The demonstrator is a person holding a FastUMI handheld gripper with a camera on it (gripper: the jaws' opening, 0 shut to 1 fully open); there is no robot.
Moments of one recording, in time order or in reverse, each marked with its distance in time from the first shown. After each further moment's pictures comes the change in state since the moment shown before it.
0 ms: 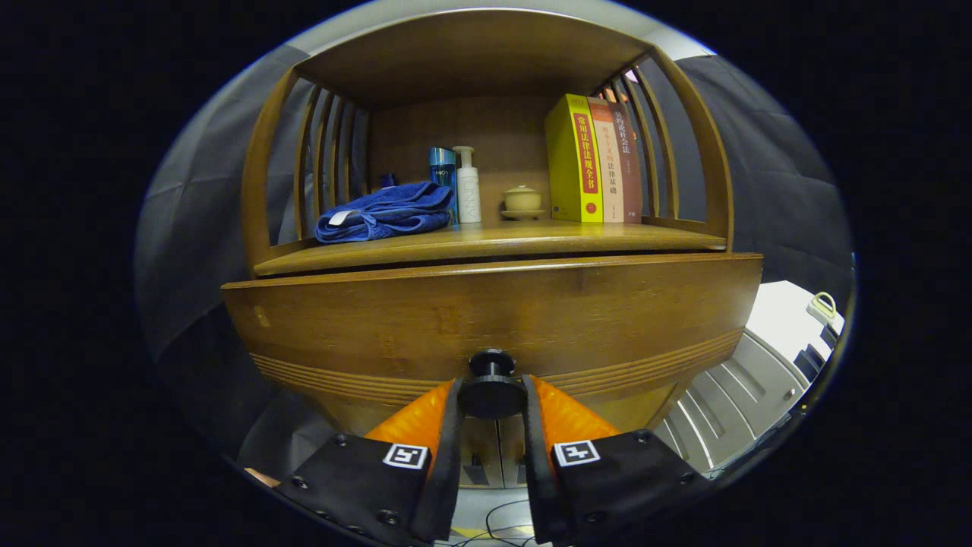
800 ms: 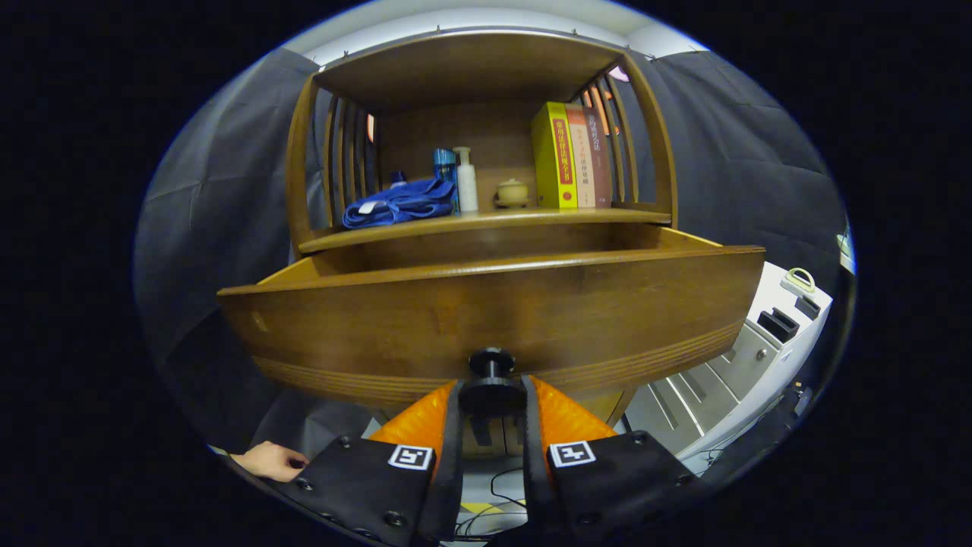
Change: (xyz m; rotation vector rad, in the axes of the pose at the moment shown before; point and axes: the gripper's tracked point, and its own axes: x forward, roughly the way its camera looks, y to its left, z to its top) arm -0.092 -0.001 -0.041 0.036 0.021 -0.012
